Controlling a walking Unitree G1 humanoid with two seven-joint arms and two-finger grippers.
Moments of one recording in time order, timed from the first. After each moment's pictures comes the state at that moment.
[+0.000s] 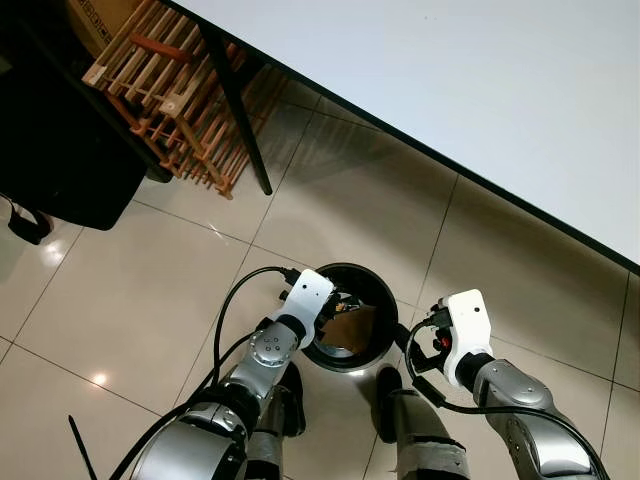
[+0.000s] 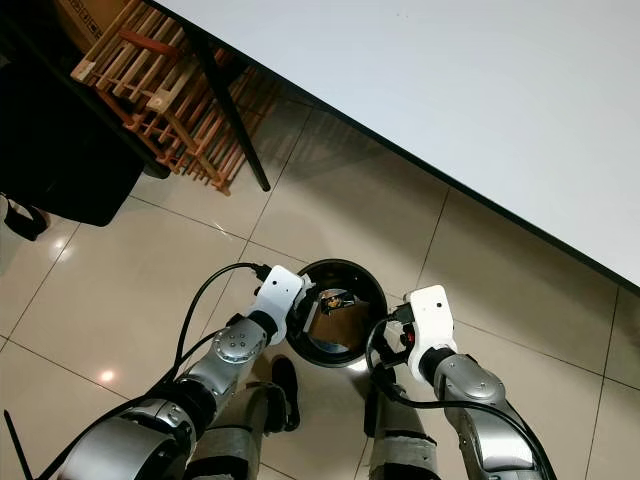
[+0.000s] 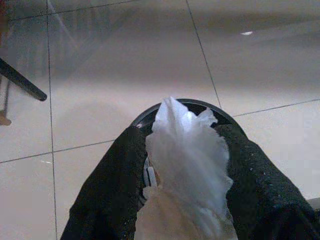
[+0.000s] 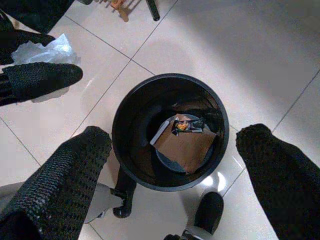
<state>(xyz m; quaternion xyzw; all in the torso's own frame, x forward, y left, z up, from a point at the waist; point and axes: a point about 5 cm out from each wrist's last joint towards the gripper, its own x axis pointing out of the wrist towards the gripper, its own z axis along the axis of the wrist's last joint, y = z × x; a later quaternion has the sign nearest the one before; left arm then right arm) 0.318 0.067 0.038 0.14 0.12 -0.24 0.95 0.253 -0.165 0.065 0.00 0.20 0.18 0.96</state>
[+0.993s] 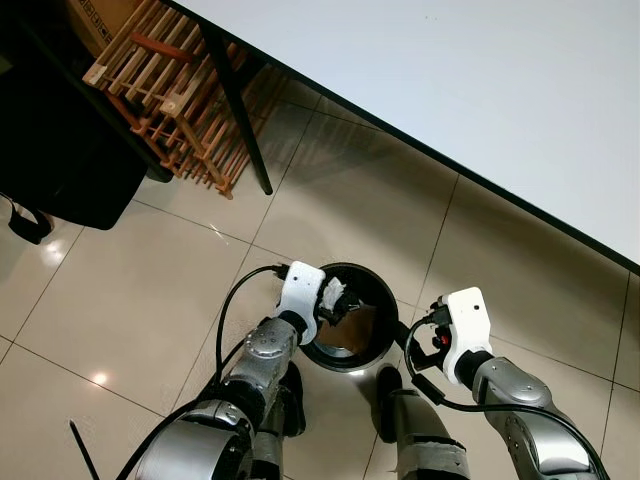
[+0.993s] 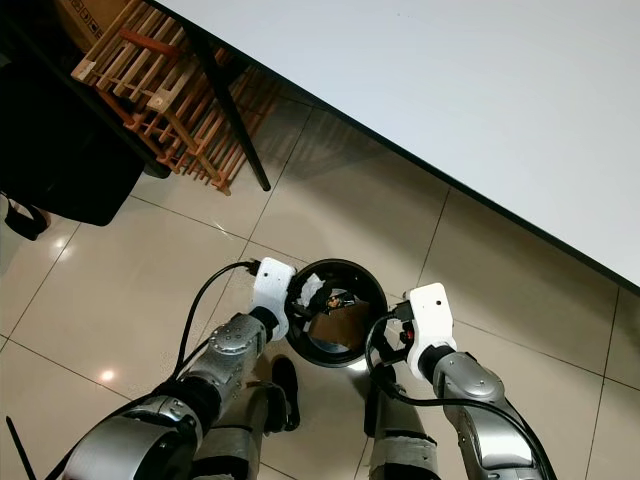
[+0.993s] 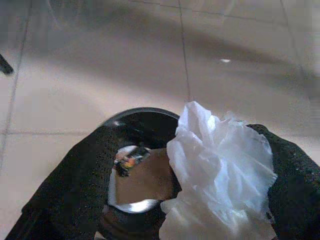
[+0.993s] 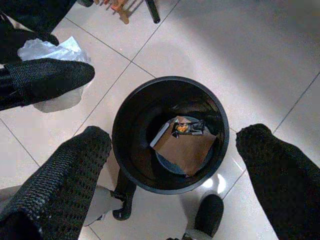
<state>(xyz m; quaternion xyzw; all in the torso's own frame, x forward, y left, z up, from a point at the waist) 0.321 0.064 0.040 -0.02 0.15 -0.24 0.96 0.255 -0.164 0.067 0.00 0.20 0.18 0.96</state>
